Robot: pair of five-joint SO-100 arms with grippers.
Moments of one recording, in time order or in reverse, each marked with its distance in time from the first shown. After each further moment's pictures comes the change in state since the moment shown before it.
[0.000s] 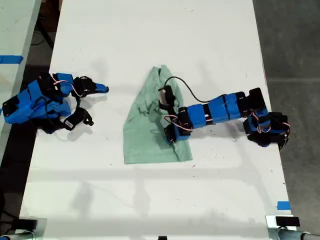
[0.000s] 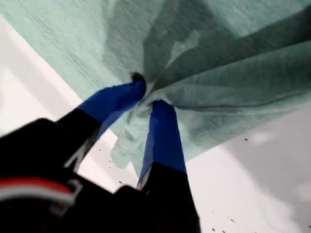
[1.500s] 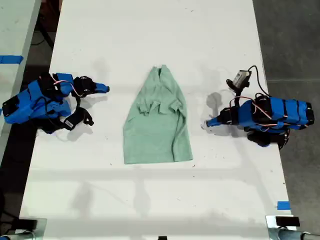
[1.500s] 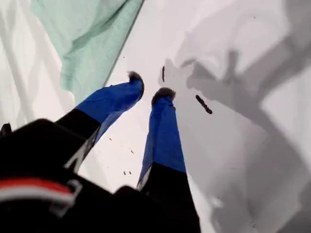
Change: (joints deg) arm 0 0.0 0.0 0.0 0.0 -0.8; arm 1 11.5 135.2 112.3 -5.4 3.6
